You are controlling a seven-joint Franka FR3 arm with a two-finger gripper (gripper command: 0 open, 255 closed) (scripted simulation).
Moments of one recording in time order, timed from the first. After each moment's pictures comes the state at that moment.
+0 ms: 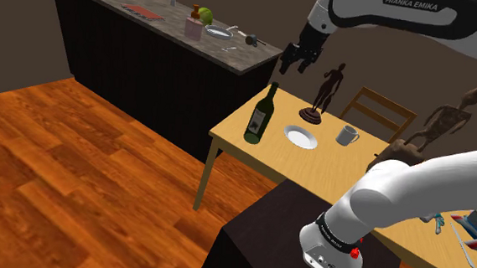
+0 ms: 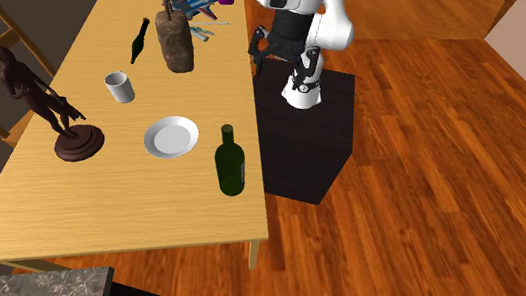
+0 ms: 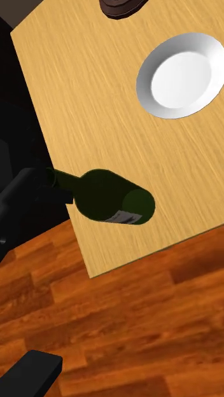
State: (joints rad) arm -0.06 -0.54 -0.06 -2.24 -0.12 1.89 0.08
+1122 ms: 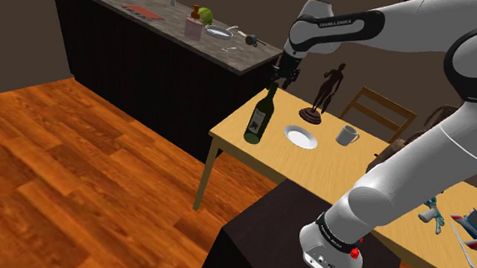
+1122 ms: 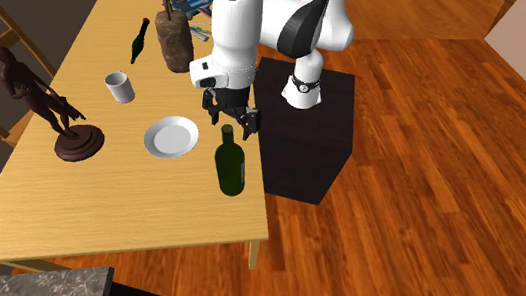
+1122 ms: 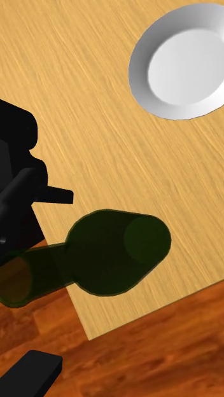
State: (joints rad) arm -0.11 -0.14 -0.20 -2.15 -0.07 2.12 -0.01
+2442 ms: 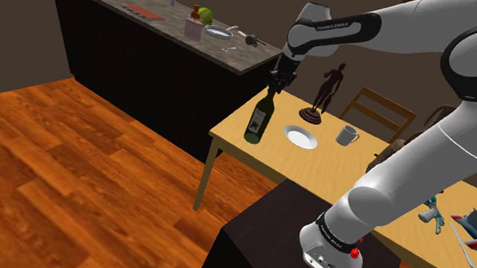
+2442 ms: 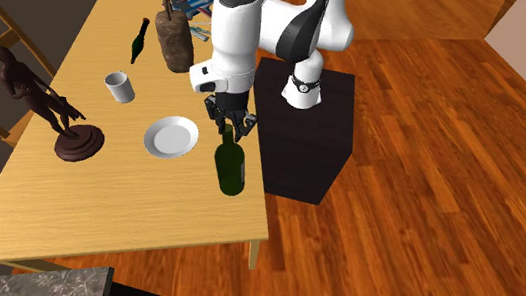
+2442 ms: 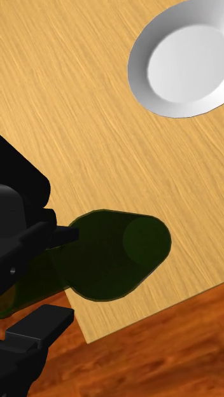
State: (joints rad) arm -0.11 -0.12 -0.20 -2.16 -0.07 2.15 -0.02
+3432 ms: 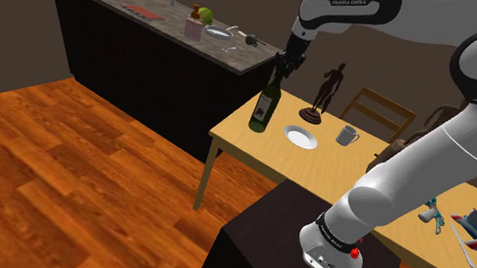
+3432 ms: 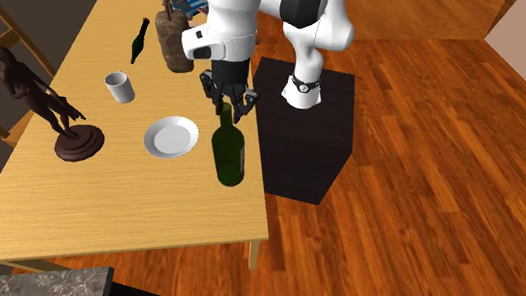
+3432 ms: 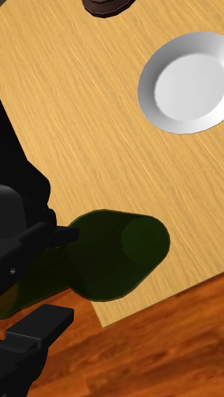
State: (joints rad) arm -0.11 -0.16 -0.20 -2.01 -0.07 1.96 -0.02
